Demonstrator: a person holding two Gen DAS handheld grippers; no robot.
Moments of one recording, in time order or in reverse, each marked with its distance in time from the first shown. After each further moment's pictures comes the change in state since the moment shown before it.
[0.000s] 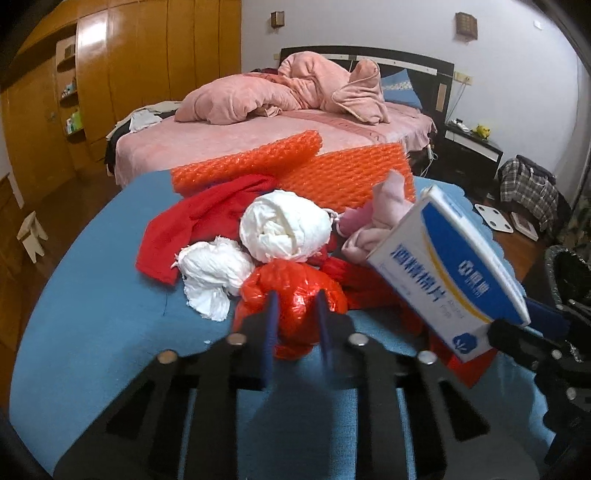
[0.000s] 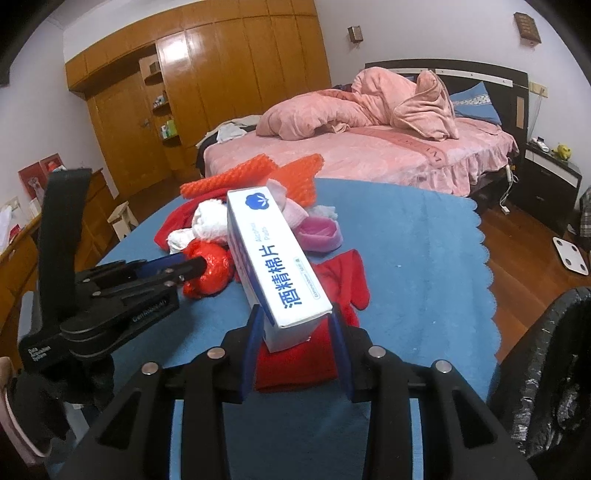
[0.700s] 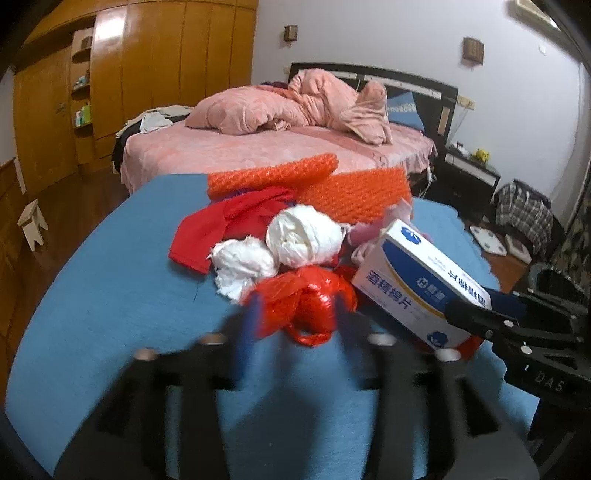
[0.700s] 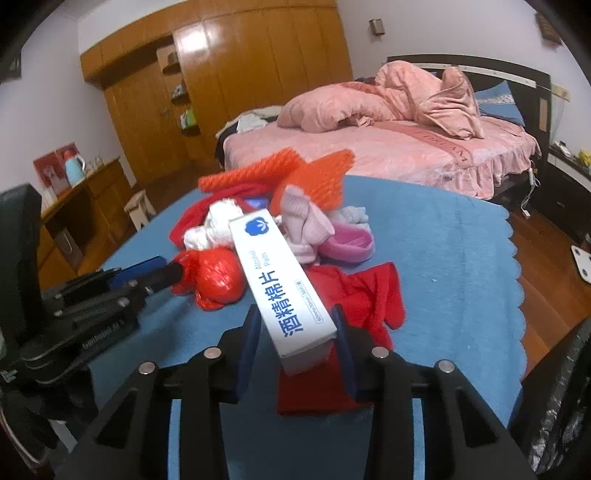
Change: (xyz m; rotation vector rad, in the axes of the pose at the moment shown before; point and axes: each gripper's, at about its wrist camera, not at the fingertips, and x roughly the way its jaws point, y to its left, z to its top) left arm -0.031 0.015 -0.004 -0.071 -0.063 -0.026; right arm 0.009 0.010 0.010 -0.026 0.009 0.063
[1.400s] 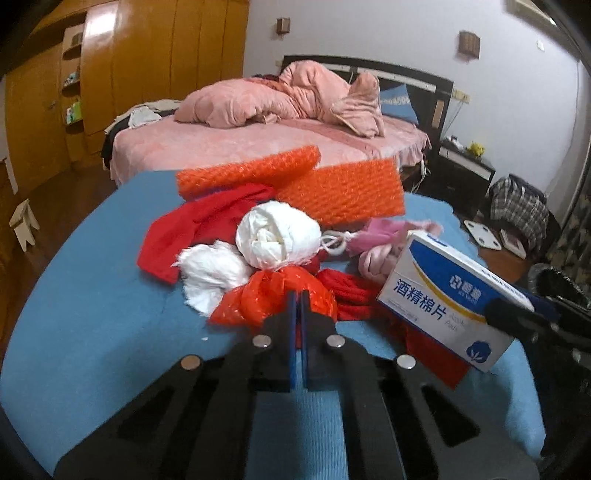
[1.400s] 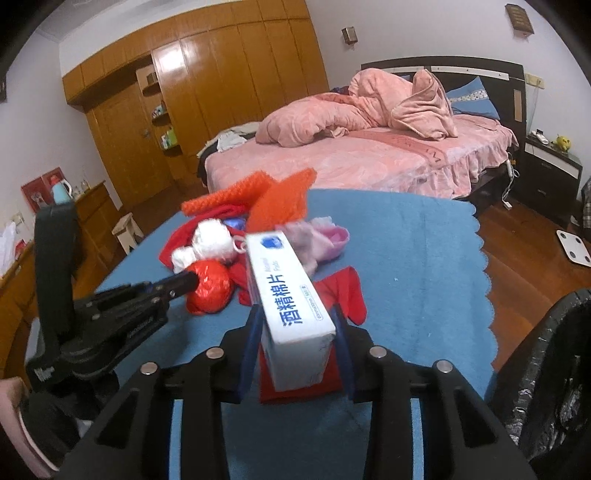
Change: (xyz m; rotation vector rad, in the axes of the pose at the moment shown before) left arm 0.015 -0.012 0.002 0.009 0.029 -0.023; right arm -0.027 -0.011 0.004 0.075 -0.050 -0.025
